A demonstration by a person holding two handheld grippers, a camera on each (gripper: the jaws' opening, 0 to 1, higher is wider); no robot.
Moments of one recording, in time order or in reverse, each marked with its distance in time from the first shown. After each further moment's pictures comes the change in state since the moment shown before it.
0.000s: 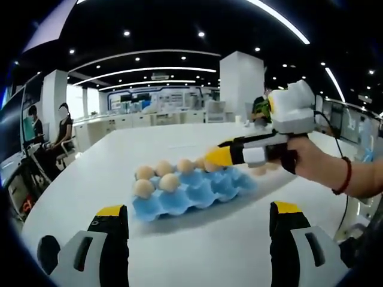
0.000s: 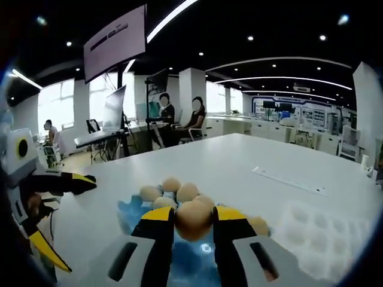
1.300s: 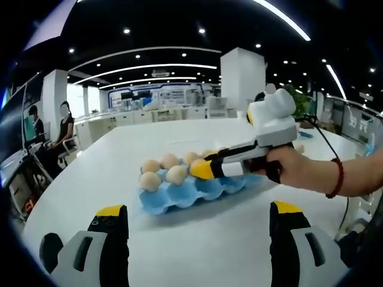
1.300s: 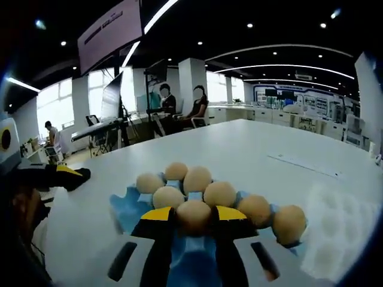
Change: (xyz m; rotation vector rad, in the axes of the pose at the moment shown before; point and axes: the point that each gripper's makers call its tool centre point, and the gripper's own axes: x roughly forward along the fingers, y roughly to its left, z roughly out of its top) left arm 0.000 0.019 -0.010 0.006 0.028 0.013; right arm 0.044 0.007 -0.035 0.039 0.072 0.019
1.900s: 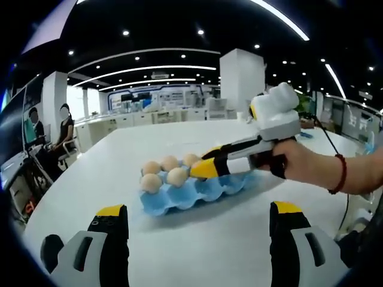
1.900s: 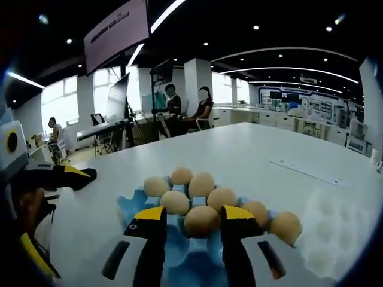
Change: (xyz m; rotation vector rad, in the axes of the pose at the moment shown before) left arm 0.000 0.002 0.003 0.008 -0.015 0.001; right arm -0.013 0.003 0.014 -0.017 -0.015 0.027
